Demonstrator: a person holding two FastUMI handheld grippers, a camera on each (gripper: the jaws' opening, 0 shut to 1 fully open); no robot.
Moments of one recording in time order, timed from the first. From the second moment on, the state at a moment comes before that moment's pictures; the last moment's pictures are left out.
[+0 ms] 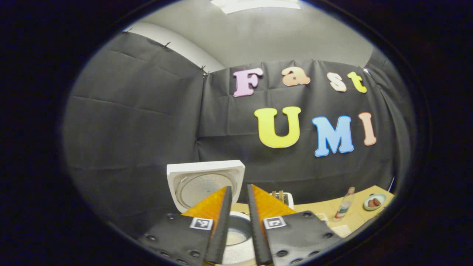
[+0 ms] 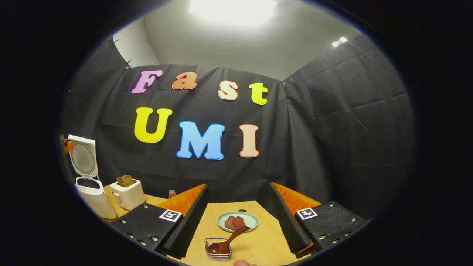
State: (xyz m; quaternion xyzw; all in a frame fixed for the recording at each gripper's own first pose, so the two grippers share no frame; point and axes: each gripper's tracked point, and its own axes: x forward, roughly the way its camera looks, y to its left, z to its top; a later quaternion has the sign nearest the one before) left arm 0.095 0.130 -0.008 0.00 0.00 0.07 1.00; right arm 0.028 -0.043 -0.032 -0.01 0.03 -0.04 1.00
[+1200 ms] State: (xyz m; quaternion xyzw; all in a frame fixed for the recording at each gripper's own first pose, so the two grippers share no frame) left arm -0.022 0.062 0.040 0.04 -0.01 0.08 1.00; right arm 0.087 -0.049 -0.255 0.17 0.32 -0.01 0.93
